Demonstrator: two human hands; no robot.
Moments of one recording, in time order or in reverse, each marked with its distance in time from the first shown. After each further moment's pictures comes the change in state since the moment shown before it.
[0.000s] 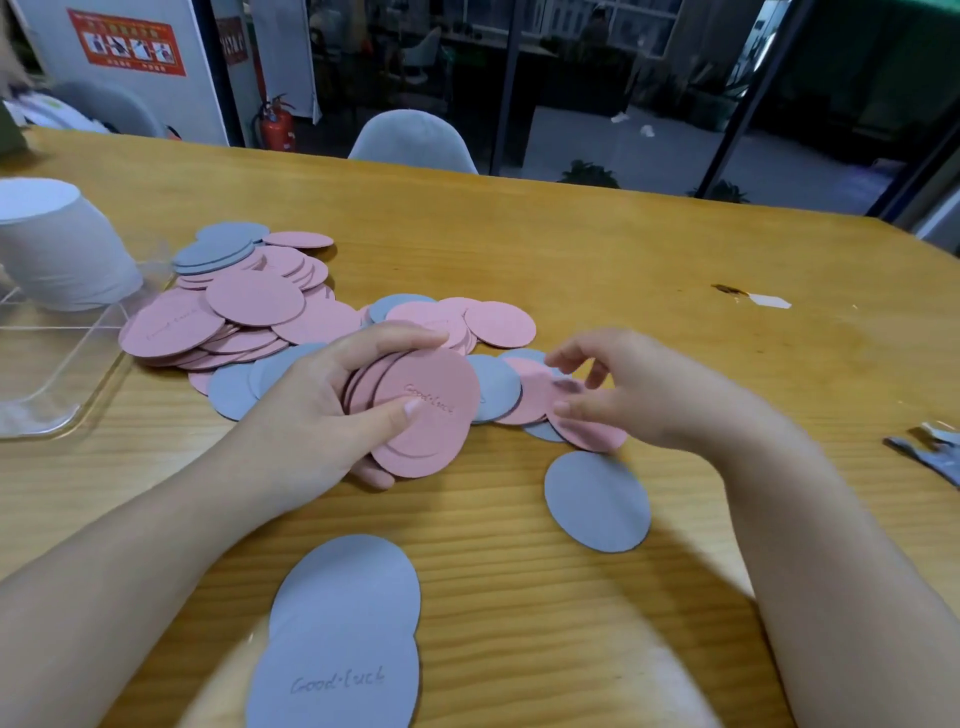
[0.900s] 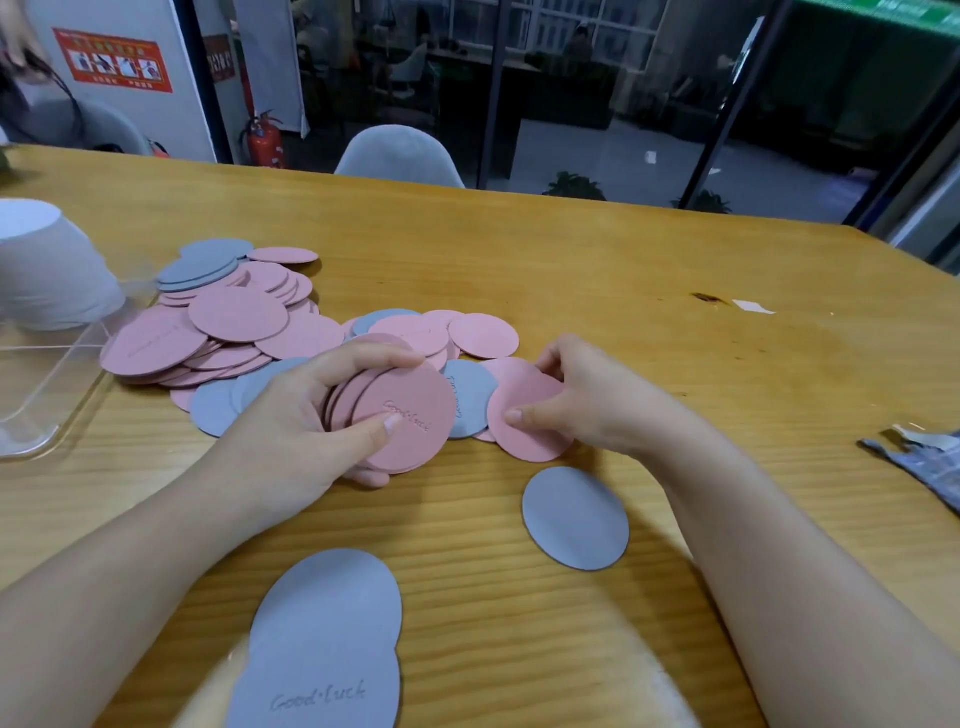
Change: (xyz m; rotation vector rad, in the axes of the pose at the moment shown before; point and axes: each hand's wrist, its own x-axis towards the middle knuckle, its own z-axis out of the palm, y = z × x) left_hand -0.001 0.001 0.001 -0.091 -0.007 -0.014; right_hand 0.013 -0.004 0.018 0.236 0.038 0.181
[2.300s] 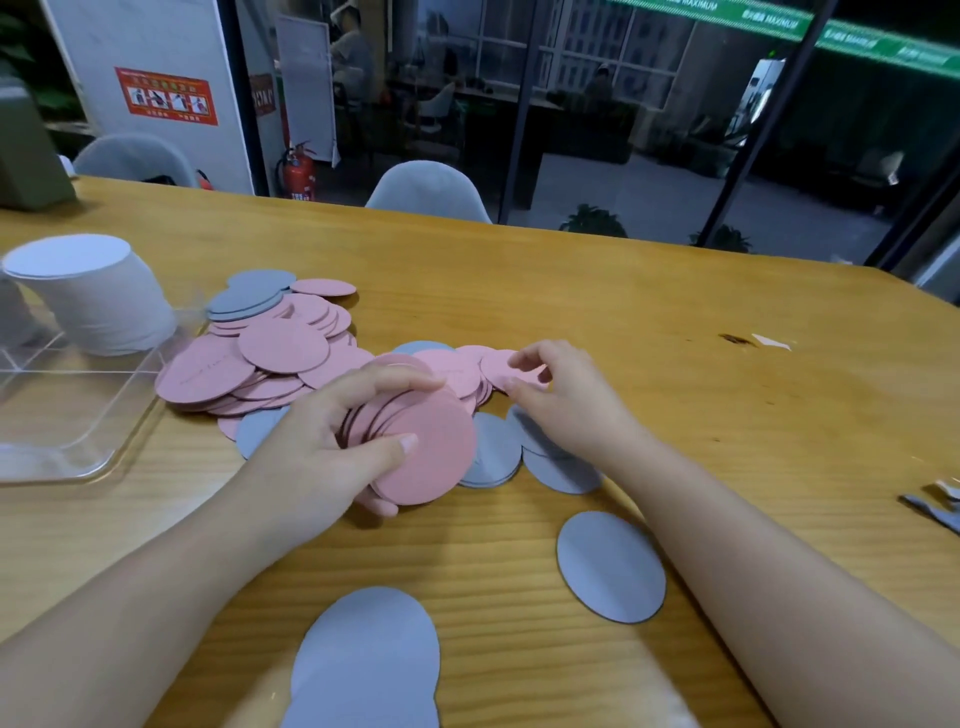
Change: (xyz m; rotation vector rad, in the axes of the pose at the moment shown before) left_hand 0.002 0.006 -0.014 0.014 0.049 0.029; right_hand 0.046 -0.016 0.026 -0.029 0.215 -0.260
